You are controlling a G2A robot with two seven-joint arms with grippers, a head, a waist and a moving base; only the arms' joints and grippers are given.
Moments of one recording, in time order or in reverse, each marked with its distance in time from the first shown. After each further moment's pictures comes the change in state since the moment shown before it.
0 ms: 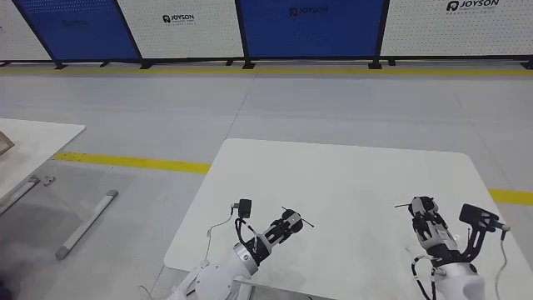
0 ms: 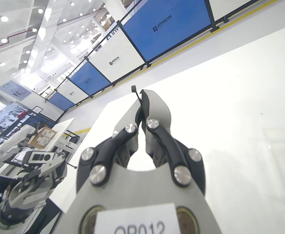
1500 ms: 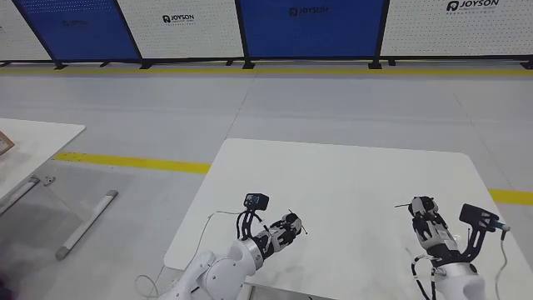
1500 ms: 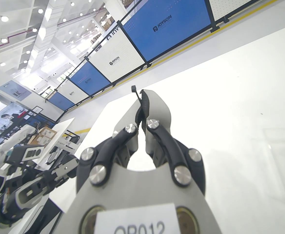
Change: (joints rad) left arm -0.045 0.026 0.024 -0.123 0.510 0.282 -0.149; right arm 0.000 0.000 0.000 0.000 0.000 0.000 0.000
